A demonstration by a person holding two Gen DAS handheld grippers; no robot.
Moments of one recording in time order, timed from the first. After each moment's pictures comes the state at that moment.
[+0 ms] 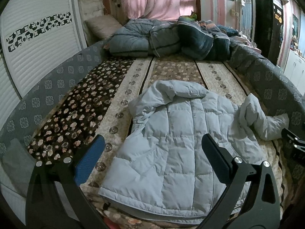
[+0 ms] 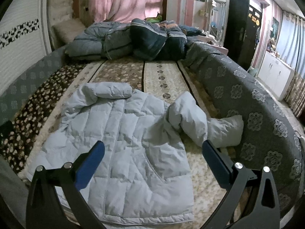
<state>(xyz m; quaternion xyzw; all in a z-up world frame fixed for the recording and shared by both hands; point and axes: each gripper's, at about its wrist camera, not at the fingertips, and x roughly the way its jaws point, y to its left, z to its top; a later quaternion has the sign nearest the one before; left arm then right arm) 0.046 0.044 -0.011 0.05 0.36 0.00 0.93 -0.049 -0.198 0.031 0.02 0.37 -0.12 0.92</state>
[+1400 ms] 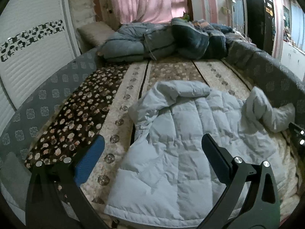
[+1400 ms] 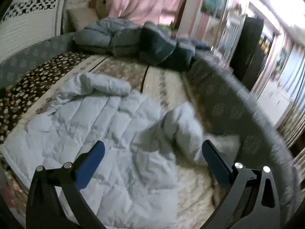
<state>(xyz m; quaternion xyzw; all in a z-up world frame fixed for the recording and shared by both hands) 0.080 0.073 -0.054 0.09 0.34 -0.03 0.94 -0.024 -0.208 -0.012 -0.04 0.37 -0.09 0.92</state>
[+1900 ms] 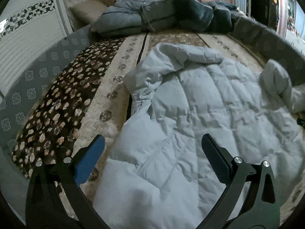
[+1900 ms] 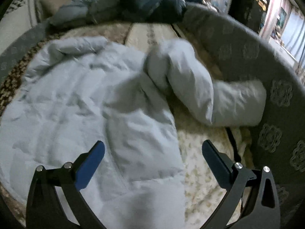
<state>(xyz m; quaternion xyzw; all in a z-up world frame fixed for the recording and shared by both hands) 0.137 0.091 -0.173 0.09 0.41 -0.03 0.91 0.015 -0.290 -0.157 0.03 0.48 -0.13 0.86</state>
